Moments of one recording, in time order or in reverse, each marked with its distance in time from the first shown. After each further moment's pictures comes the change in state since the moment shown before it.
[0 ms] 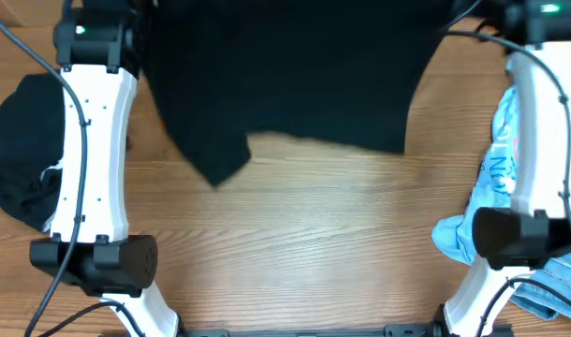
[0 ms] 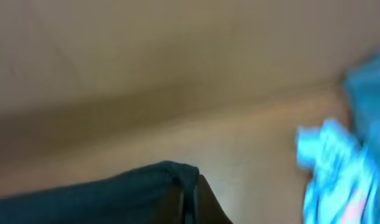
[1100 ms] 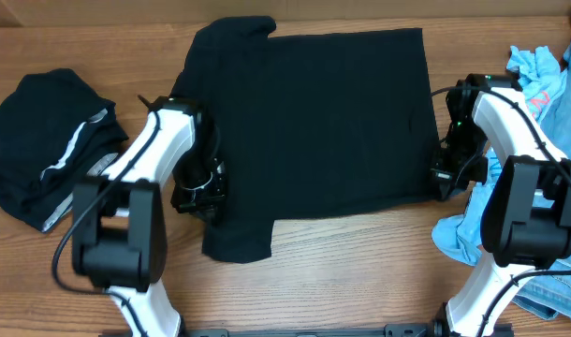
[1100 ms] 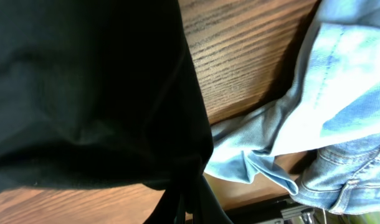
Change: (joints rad) left arm -0.080 0.029 -0.942 -0.841 0.263 0.077; right arm -0.064 0.022 -1.031 -0.404 -0.043 0.053
